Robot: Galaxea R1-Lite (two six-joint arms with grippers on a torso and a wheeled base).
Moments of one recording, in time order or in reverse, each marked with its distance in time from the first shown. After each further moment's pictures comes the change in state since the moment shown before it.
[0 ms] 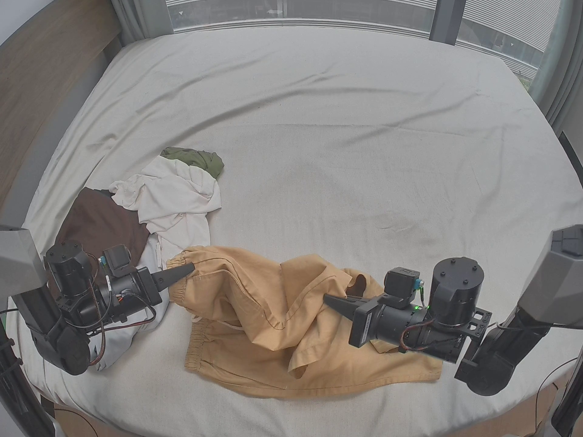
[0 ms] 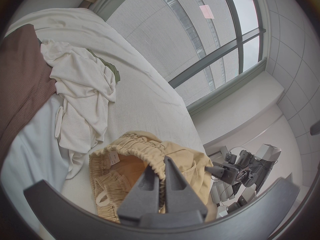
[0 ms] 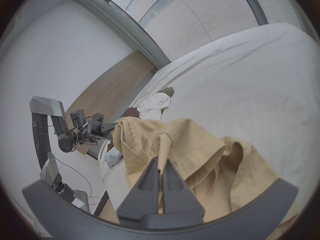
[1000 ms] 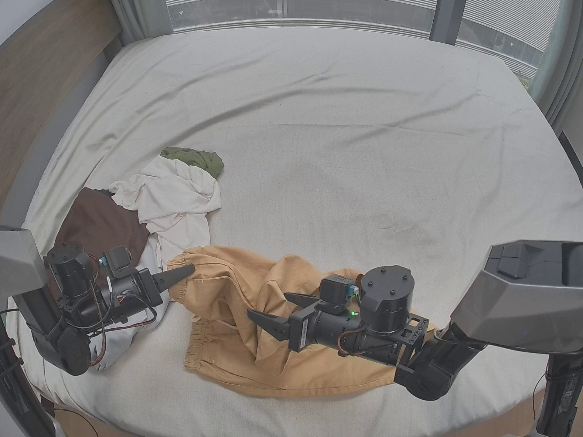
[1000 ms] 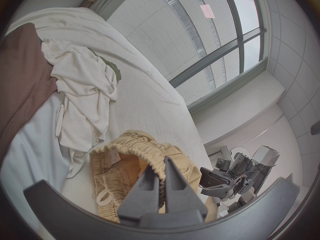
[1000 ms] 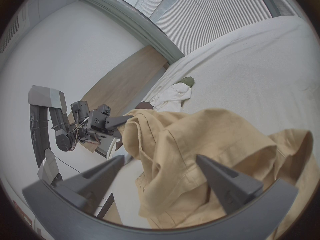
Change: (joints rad) left arm 0.000 0.006 0.002 0.000 0.003 0.004; right arm 0.107 0.210 -0.236 0.023 0.016 0.034
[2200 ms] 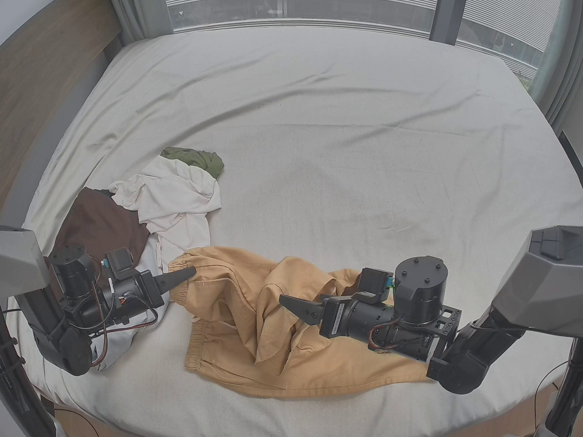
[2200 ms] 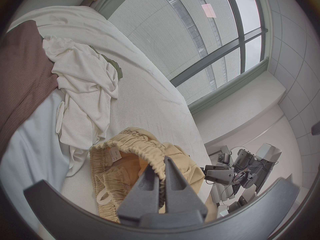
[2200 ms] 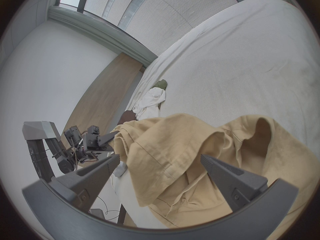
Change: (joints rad) left arm -0.001 0.014 -0.001 0.000 0.000 0.001; right arm -0.054 -0.097 0.084 0.067 -0.068 0.214
